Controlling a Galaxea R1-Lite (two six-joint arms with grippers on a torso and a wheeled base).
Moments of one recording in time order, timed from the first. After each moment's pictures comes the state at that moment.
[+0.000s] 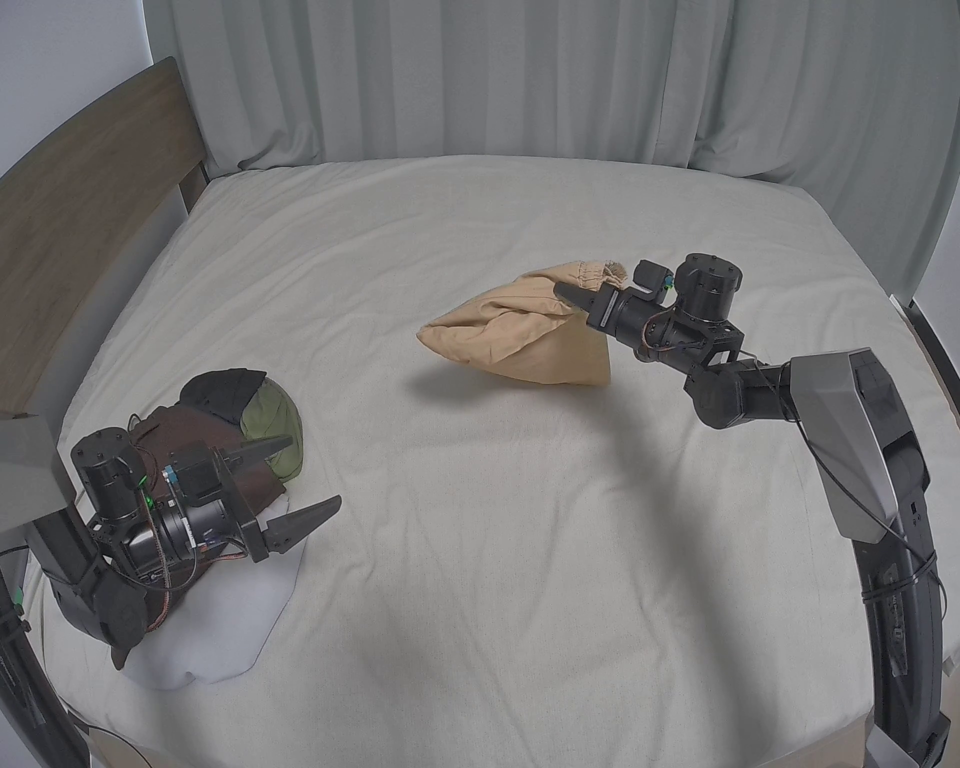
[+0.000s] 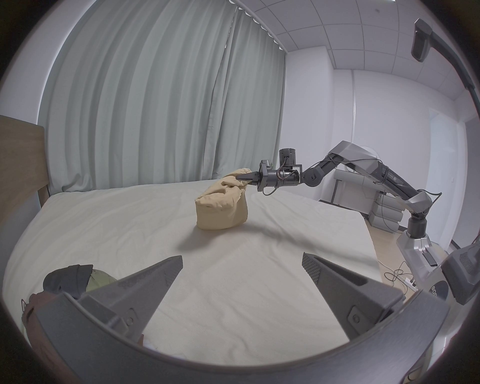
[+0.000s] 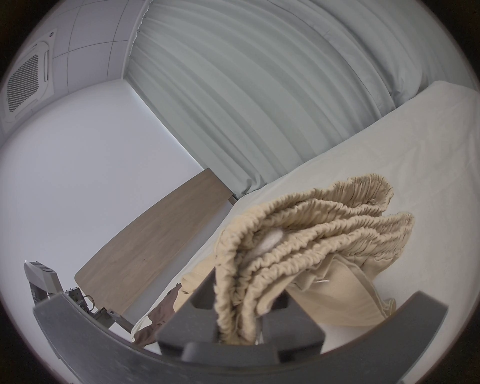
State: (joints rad) left arm -0.06 2.01 -0.38 -1.55 -0.77 0.17; right arm 0.29 2.55 -1.99 -0.66 0.50 0.52
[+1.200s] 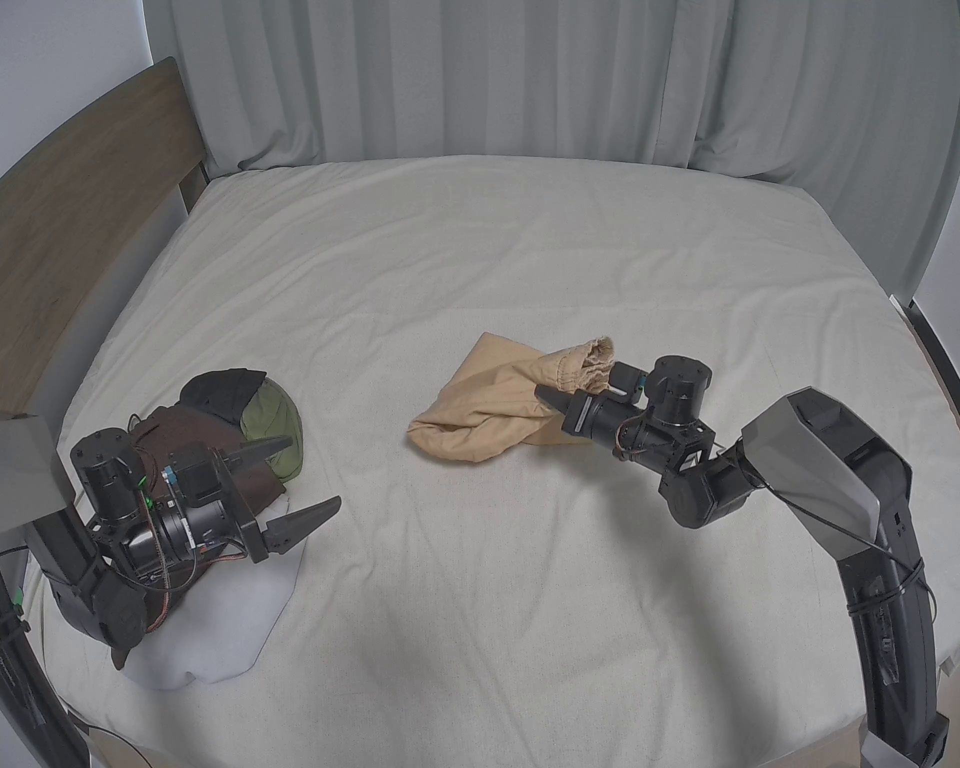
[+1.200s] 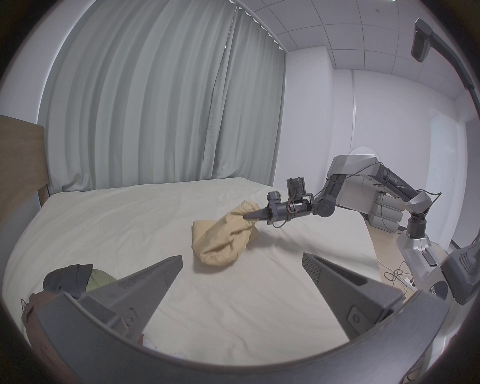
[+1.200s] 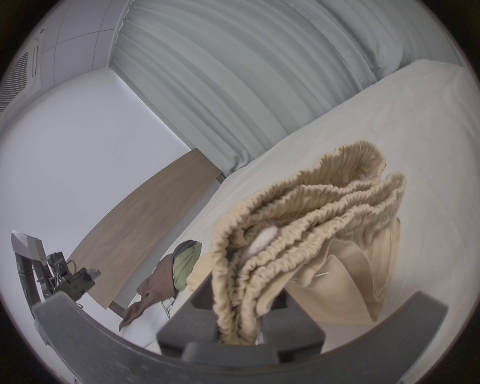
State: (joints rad) left arm -0.06 2.01 -0.38 -1.55 -0.77 0.17; right arm 0.36 2.59 -1.56 -1.01 0.41 0.50
